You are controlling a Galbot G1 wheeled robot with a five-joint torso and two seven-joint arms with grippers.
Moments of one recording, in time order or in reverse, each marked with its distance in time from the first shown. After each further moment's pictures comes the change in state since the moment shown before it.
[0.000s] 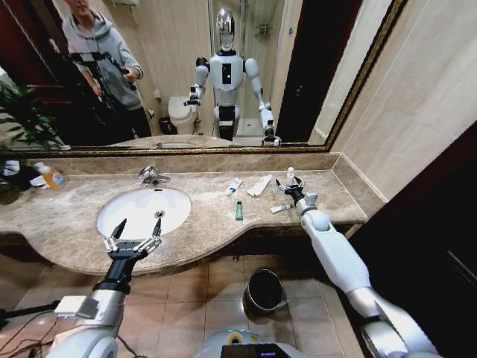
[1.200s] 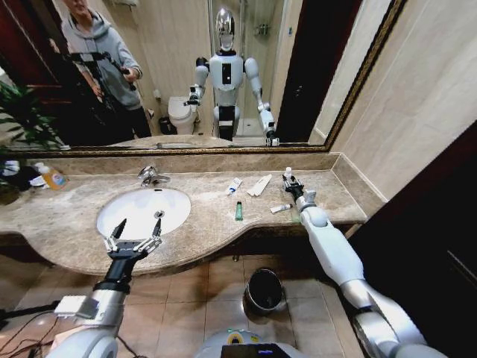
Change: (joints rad) left arm 0.000 0.000 0.000 0.000 0.000 0.000 0.000; right arm 0.036 0.031 0.022 -0.041 -0.039 0.002 0.006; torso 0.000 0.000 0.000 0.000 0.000
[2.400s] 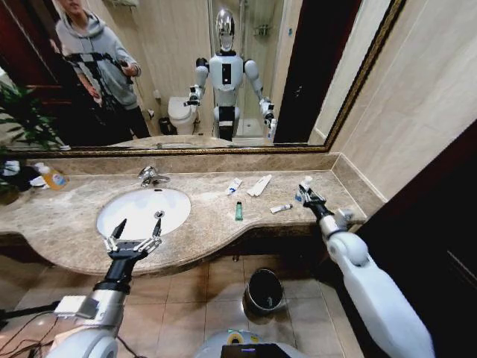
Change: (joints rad) left arm 0.000 0.000 0.000 0.000 0.000 0.000 0.000; right arm -0.629 -0.161 0.265 0.774 0.233 -0.165 0.065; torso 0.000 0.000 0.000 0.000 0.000
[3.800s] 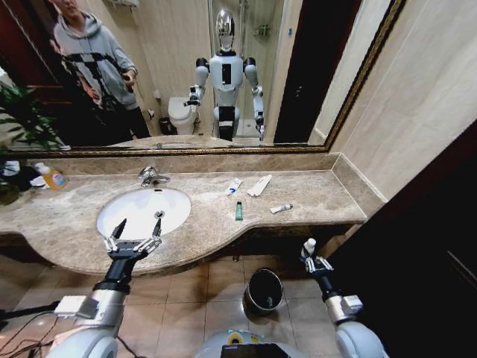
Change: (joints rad) left arm 0.000 0.000 0.000 0.000 0.000 0.000 0.000; right arm -0.456 0.194 0.001 -0.116 -0.288 0.376 -0.038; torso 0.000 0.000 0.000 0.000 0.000
